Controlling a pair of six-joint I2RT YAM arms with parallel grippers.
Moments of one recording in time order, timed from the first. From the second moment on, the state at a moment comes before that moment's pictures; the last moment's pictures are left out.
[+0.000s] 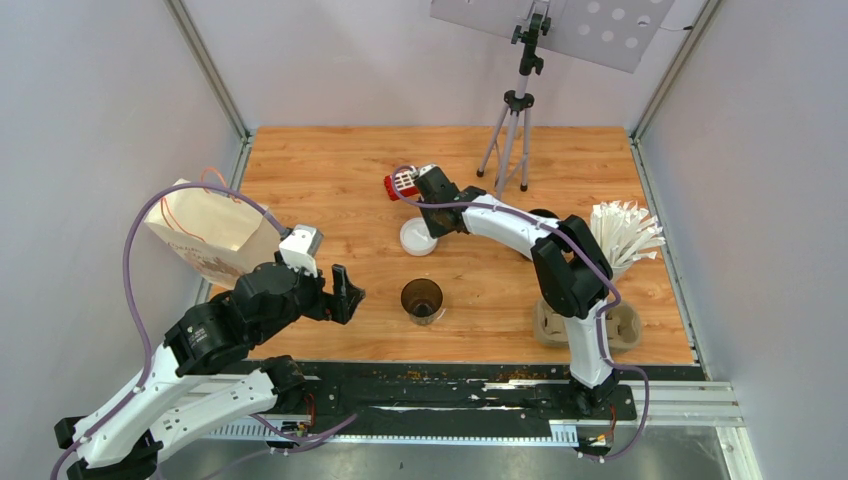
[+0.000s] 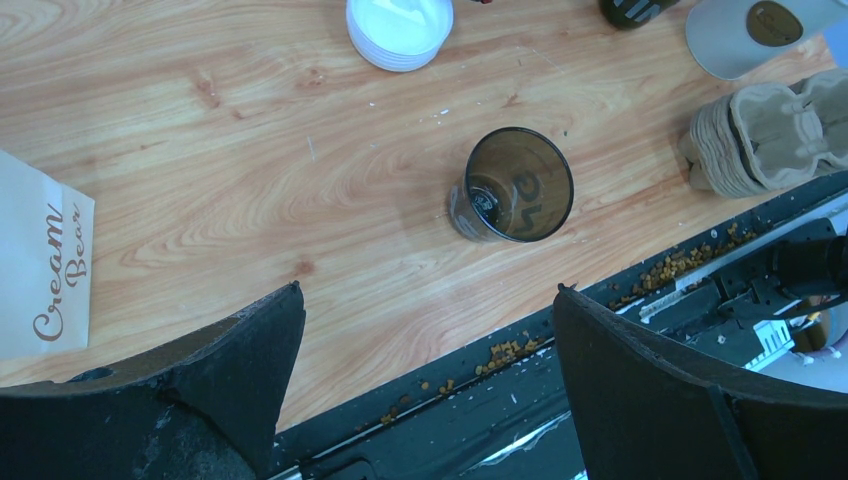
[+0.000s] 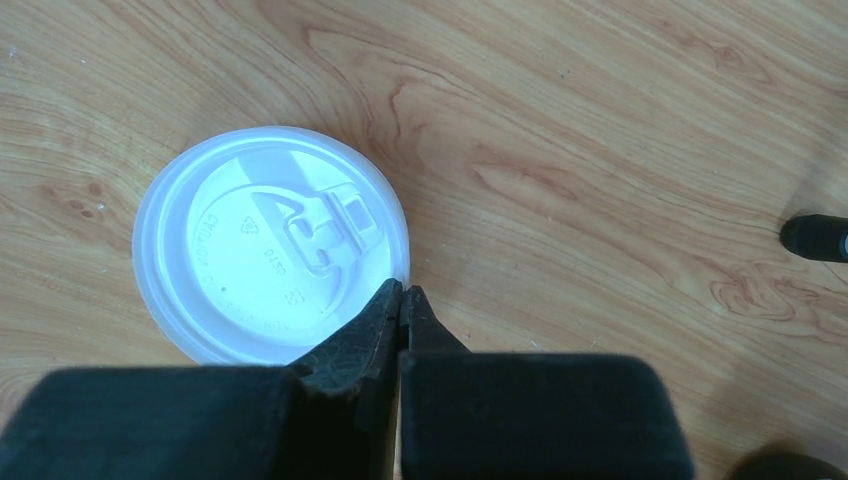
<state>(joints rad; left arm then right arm) -0.92 0.56 0.94 -0.90 -0.30 -0.50 0.71 2.06 1.58 -0.47 0.19 0.19</state>
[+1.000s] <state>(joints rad) -0.92 0.56 0.94 -0.90 -0.30 -0.51 0.71 1.99 1.61 -0.50 0.17 0.16</state>
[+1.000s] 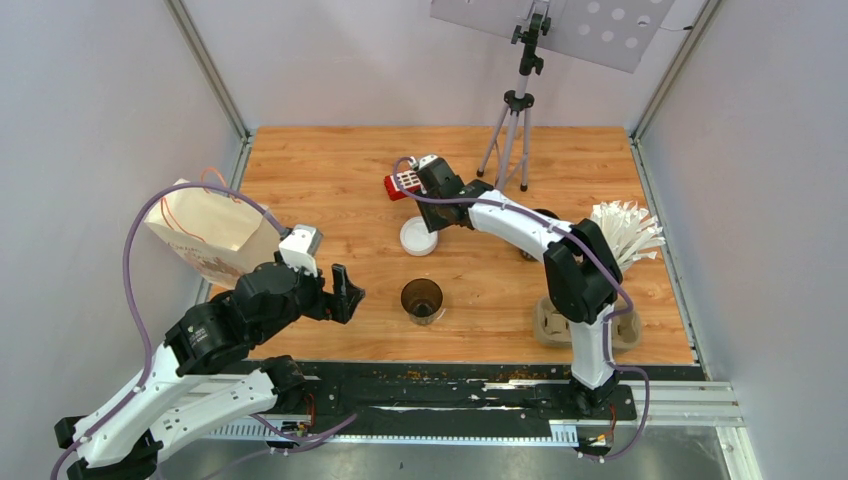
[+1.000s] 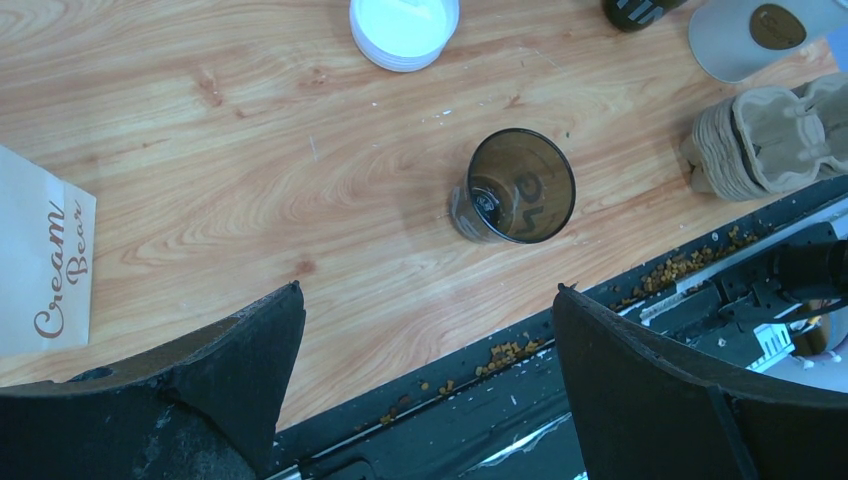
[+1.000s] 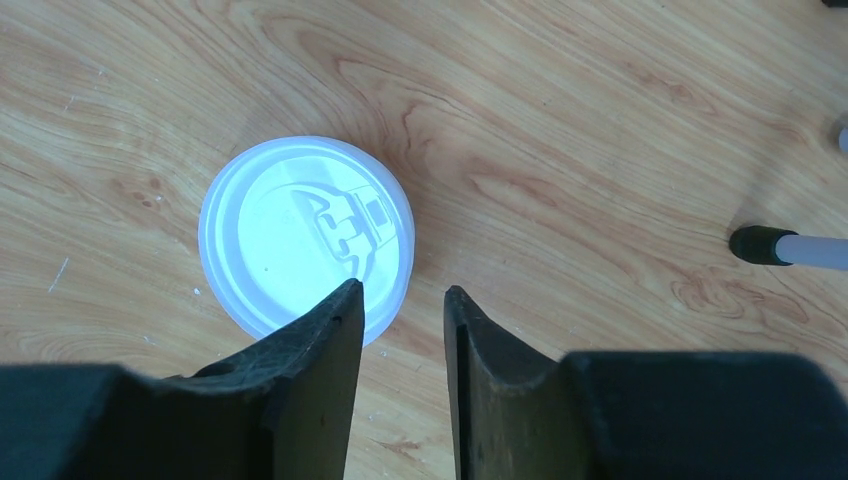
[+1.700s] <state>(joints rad) -0.92 0.56 0.94 -0.90 -0.31 -0.51 0.71 2.08 1.63 -0.53 0.19 0.14</state>
